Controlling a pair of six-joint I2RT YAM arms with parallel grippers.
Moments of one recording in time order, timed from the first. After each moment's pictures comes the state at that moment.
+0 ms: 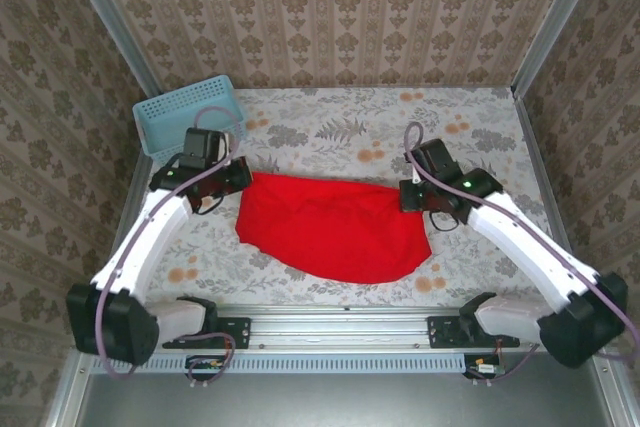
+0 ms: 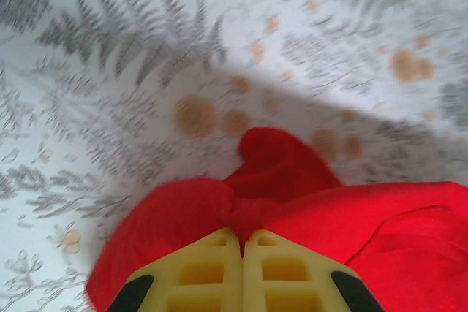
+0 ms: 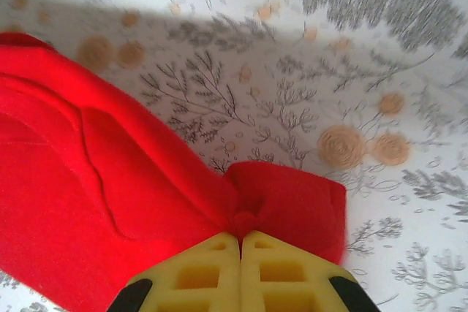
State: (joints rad) left arm -0.27 1.23 1.03 -0.73 0.18 -0.46; right arm 0.46 1.24 1.05 -0.84 0.06 0.40
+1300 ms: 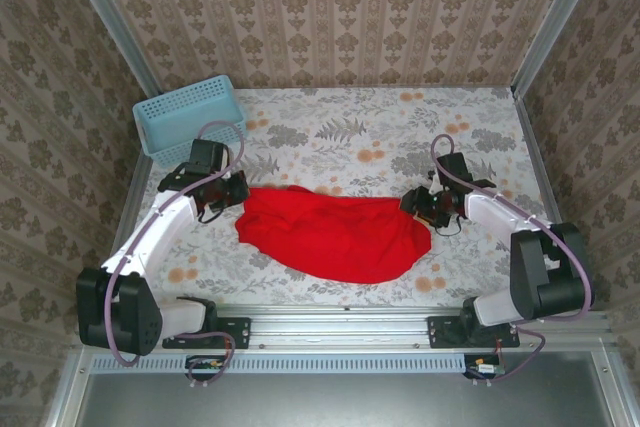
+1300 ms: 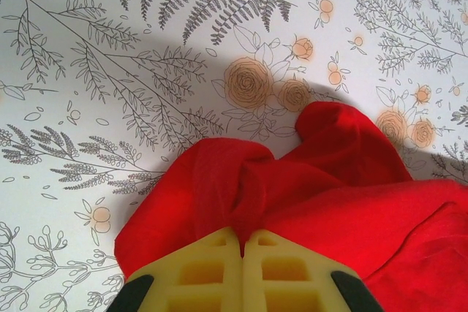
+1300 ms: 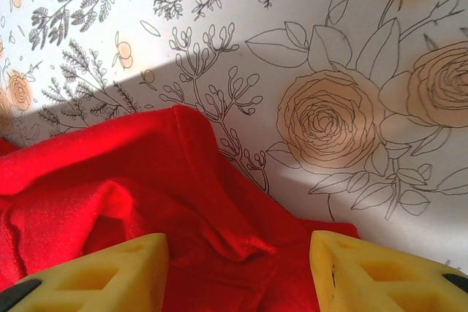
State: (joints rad) left arm -0.24 1.25 0.92 -0.68 0.16 -0.46; right arm 0.12 1.44 0.76 -0.47 -0.35 0.58
